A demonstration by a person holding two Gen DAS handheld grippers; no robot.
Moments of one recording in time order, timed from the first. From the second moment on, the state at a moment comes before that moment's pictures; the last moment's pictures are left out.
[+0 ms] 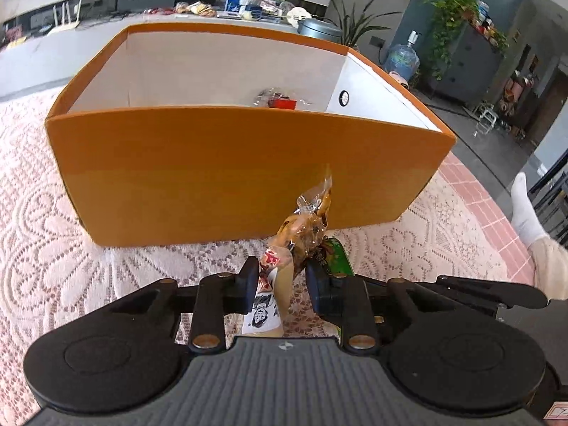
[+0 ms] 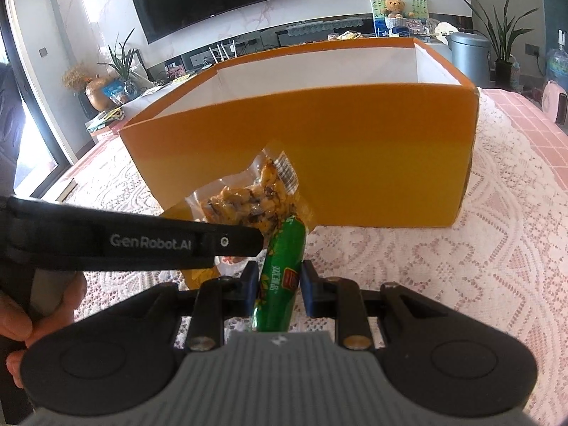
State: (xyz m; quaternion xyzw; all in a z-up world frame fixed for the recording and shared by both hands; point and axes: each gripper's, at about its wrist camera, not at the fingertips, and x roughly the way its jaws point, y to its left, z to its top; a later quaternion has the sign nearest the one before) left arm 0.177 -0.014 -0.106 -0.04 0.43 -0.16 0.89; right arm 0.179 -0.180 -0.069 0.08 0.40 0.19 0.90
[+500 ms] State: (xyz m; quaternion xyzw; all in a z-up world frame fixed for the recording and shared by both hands) left arm 0.157 -0.010 -0.090 -0.05 0.41 -0.16 0.90; right arm 0.167 -0.186 -0.054 0.07 0.38 0.17 0.91
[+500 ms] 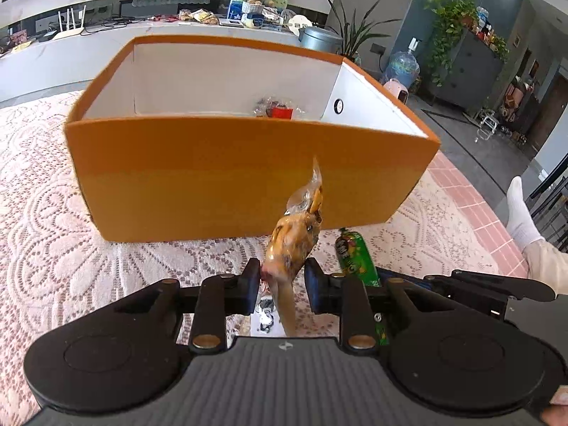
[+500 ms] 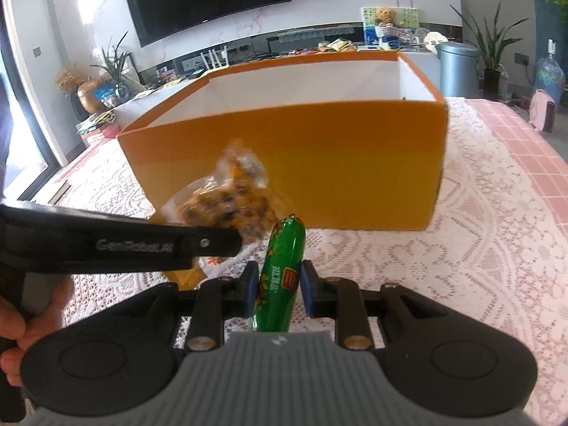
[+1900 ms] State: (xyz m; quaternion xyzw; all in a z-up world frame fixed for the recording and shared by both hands) left arm 0.189 0.013 0.024 -0.07 0.30 -0.15 0.94; right arm 0.211 -0.182 0.064 -0.03 0.28 0.16 0.95
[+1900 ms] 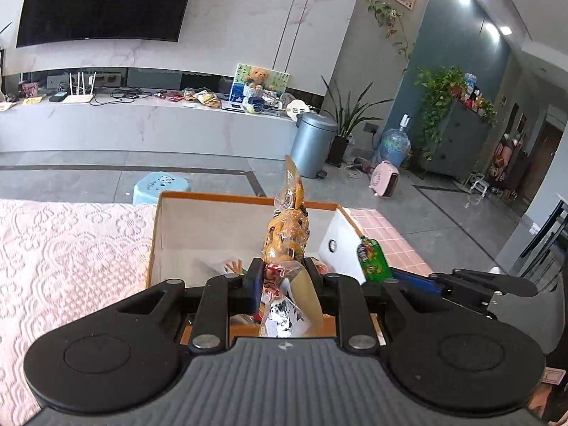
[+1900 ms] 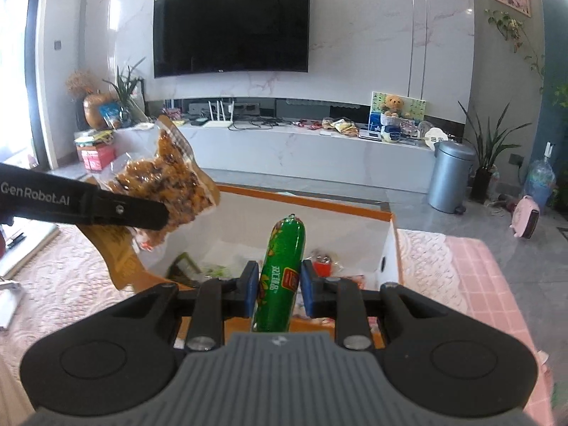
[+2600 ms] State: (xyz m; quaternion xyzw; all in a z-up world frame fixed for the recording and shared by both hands) left arm 0.255 0.007 -0.031 0.00 0.35 -0.09 0.93; right arm 0.309 -0.178 0.000 -0.10 0.37 0.09 0.92
